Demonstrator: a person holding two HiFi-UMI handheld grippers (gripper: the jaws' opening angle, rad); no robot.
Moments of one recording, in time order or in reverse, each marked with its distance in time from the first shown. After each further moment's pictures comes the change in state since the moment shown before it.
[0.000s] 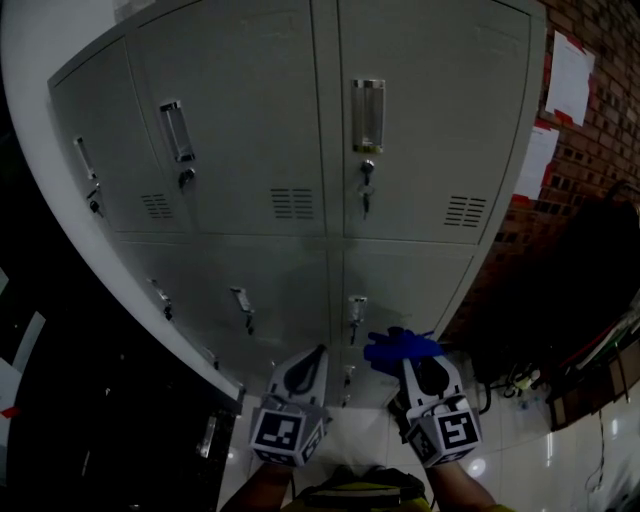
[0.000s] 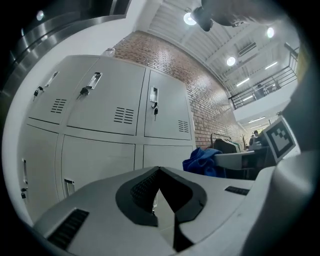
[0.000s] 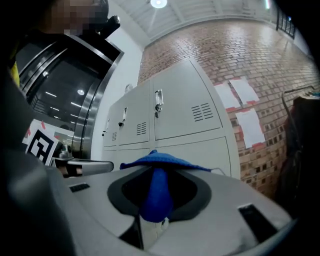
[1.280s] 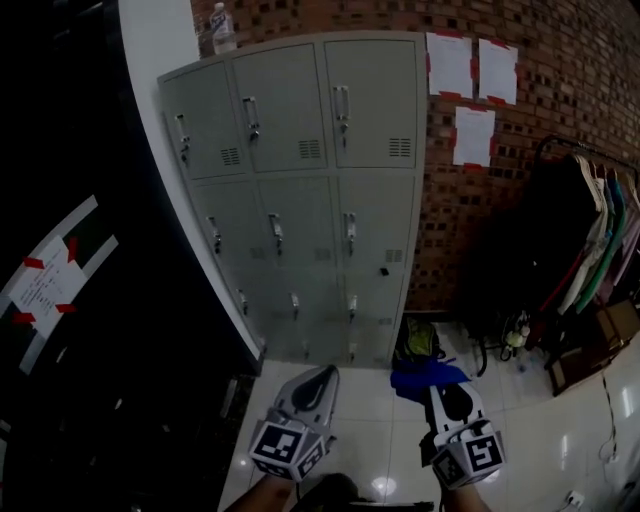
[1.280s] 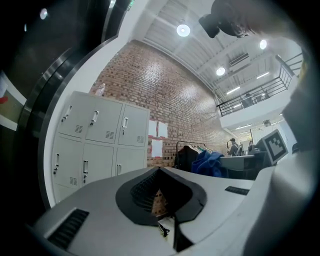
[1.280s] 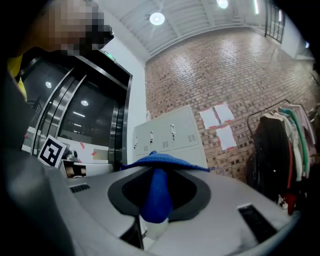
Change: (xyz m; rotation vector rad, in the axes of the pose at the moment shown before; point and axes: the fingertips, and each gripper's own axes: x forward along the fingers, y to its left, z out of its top) left arm -0.391 -0.256 0.010 -0.037 -0.006 -0.089; right arm -0.464 0.141 0.009 0.056 -0.065 -0.003
